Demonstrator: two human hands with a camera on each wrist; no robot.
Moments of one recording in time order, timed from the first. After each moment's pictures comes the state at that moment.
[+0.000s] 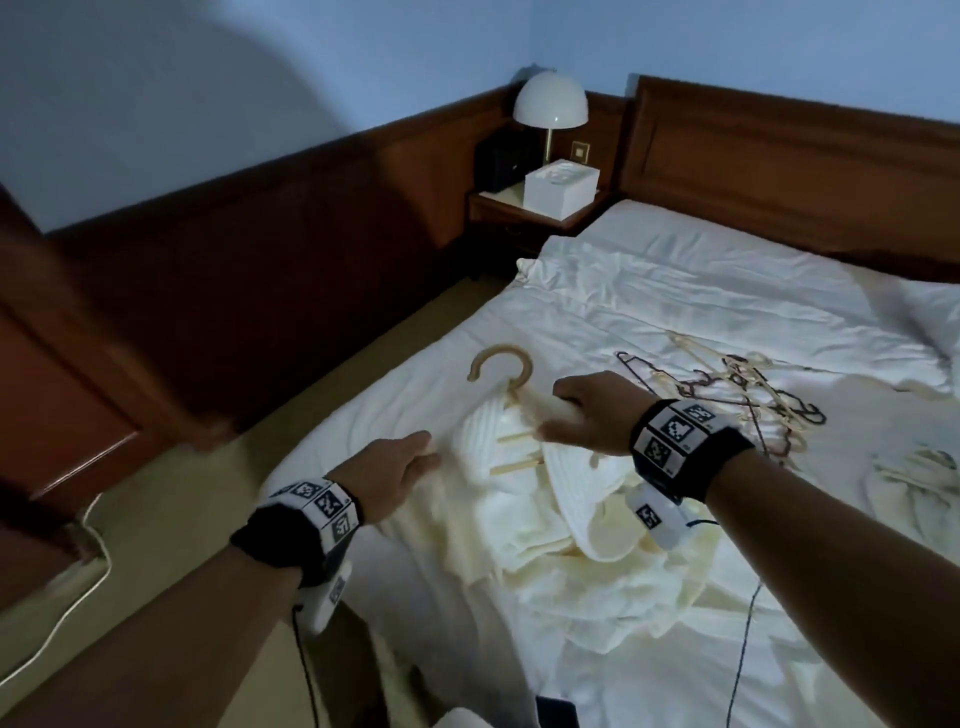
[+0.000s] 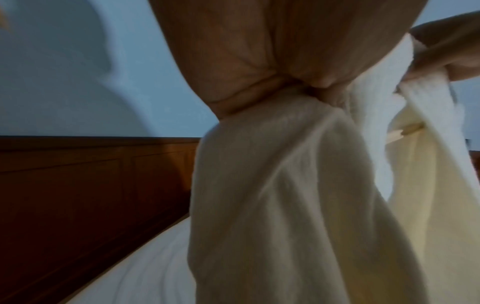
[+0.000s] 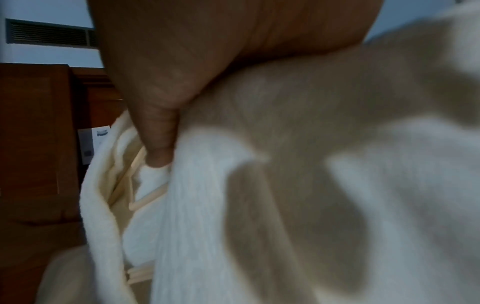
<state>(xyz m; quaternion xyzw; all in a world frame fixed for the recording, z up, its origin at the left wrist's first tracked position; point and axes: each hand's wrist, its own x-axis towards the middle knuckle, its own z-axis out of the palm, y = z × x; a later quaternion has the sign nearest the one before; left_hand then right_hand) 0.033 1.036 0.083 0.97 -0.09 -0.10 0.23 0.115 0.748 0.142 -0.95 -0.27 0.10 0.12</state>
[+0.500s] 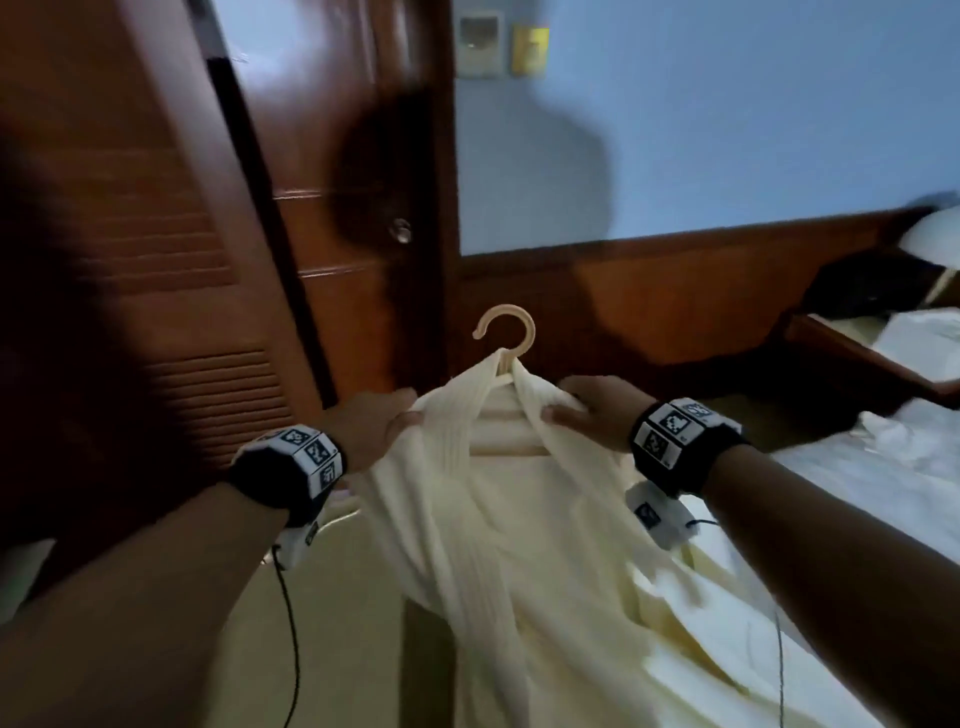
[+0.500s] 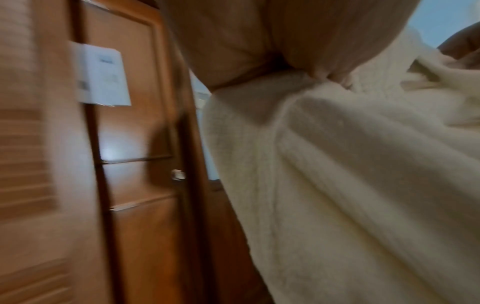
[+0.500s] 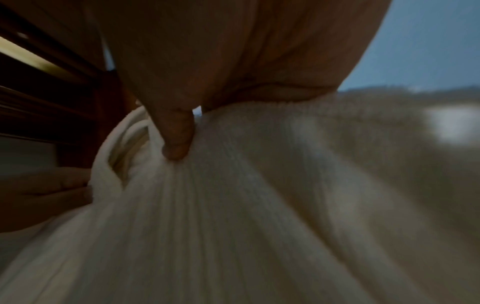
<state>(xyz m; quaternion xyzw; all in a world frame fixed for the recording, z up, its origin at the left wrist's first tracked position) -0.113 1.458 0.156 0.98 0.16 0.06 0.13 0.112 1.224 0.185 -0.84 -0.51 0.12 0.14</state>
